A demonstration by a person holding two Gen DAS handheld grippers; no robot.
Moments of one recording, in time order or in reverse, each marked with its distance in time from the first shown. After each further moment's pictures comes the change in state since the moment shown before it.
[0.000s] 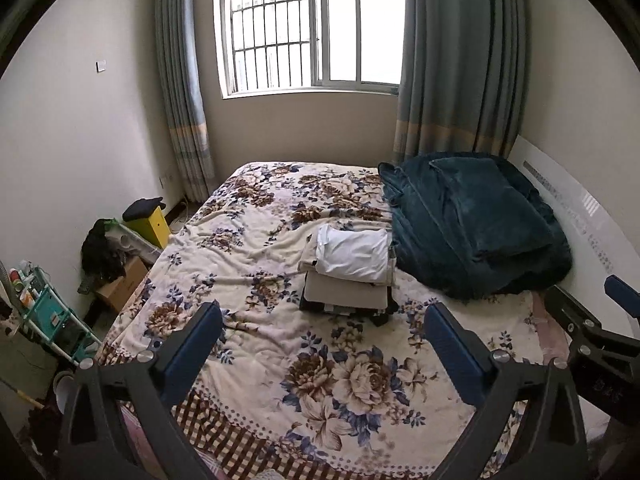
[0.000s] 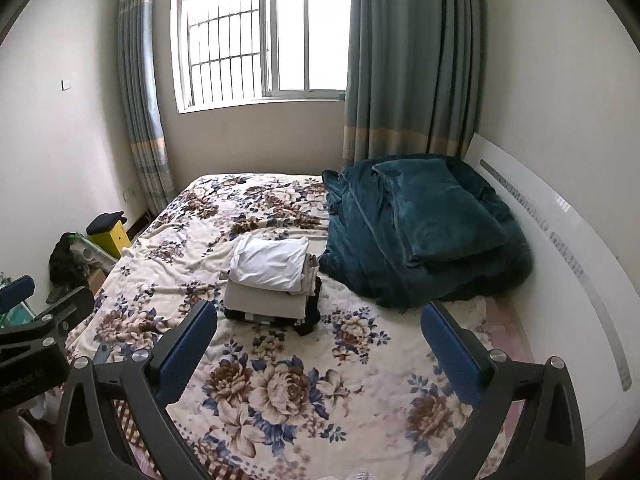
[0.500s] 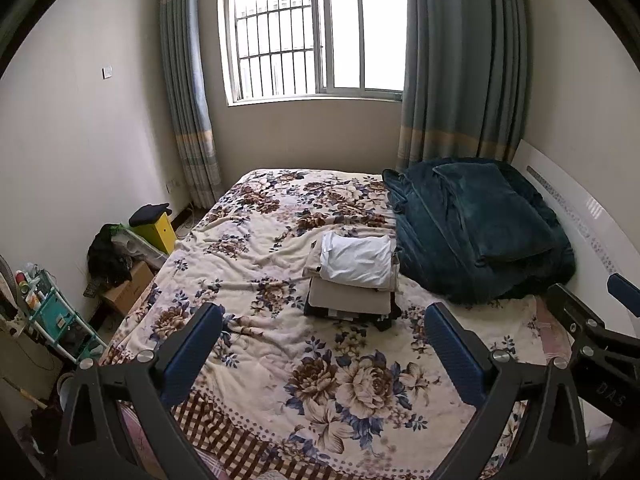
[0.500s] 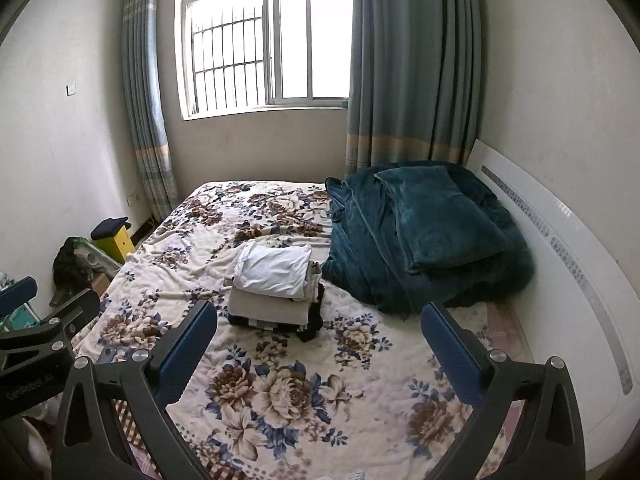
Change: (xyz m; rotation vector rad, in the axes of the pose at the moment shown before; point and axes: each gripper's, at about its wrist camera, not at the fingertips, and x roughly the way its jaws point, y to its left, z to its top) left arm -0.012 -0.003 0.001 0.001 -0.020 0.024; right arm -0.003 -0.004 0.007 -0.010 -0.019 0.018
